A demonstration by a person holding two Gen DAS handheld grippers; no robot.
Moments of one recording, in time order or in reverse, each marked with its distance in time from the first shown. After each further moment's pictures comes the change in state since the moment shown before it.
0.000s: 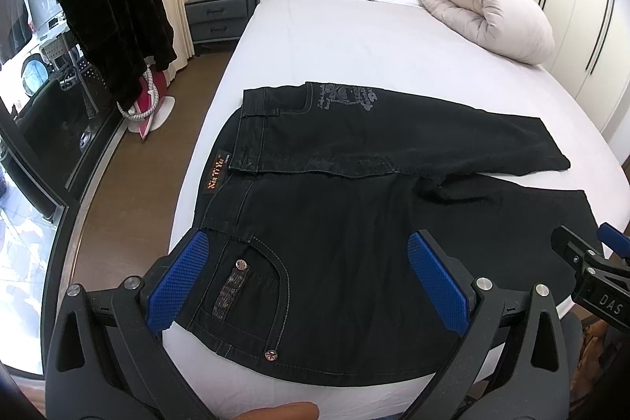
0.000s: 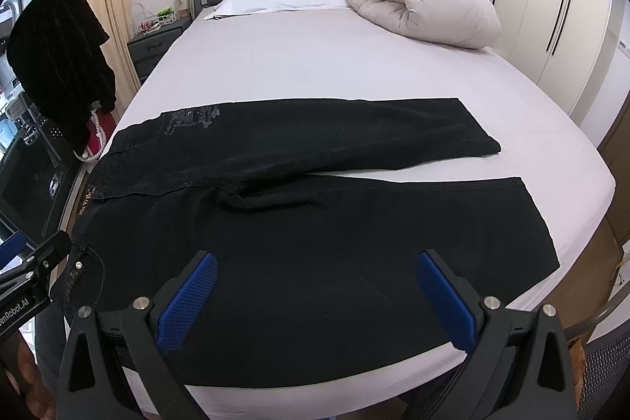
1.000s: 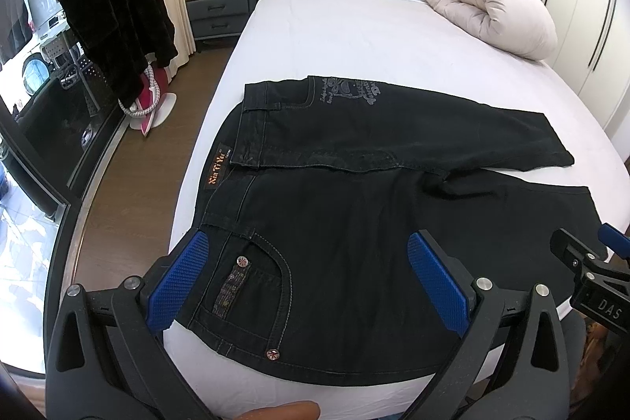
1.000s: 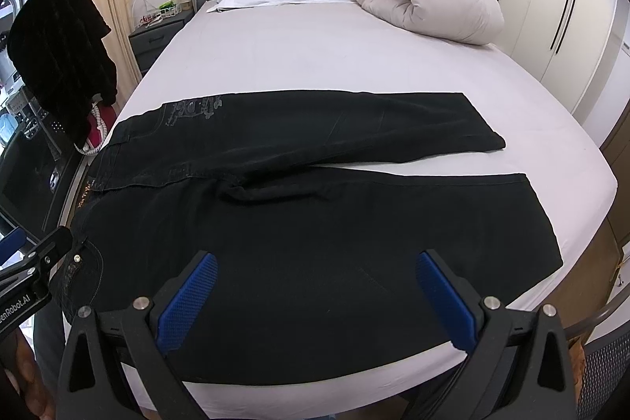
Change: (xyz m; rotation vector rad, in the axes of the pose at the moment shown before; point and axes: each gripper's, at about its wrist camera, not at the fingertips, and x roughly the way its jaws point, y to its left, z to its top) left arm 0.008 0.000 -0.002 0.004 0.016 0.010; right arm 0.003 0.004 -0.002 -0.012 0.023 0.007
